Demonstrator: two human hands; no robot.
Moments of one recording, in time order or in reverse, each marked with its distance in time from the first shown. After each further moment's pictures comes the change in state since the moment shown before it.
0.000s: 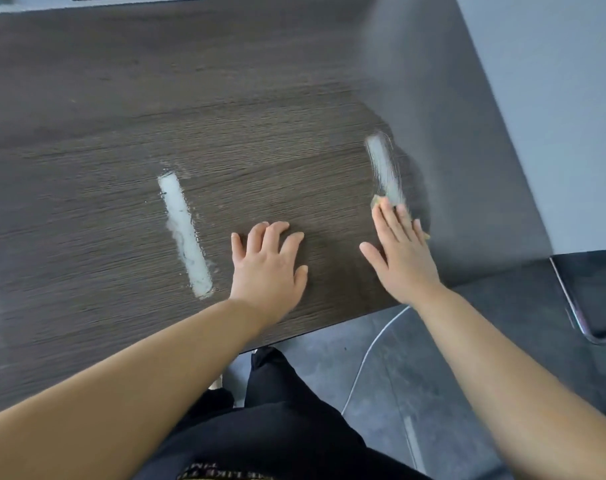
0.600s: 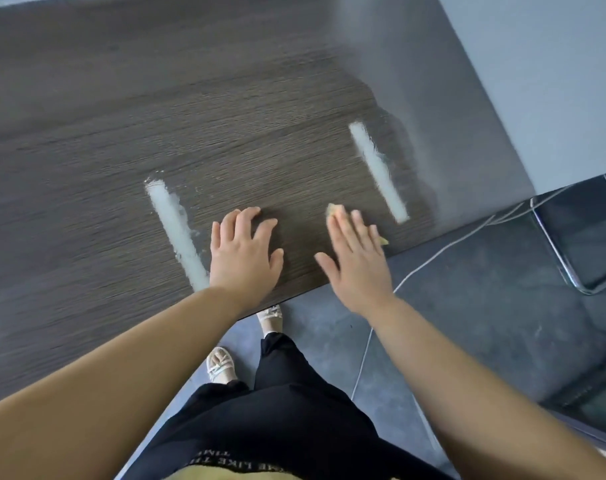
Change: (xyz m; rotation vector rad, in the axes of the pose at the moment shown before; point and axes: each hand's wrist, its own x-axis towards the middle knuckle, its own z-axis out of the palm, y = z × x) left_hand -0.036 -0.032 0.008 -0.019 0.076 0.017; right_hand -0.060 -0.076 0.047 0.038 0.088 0.035
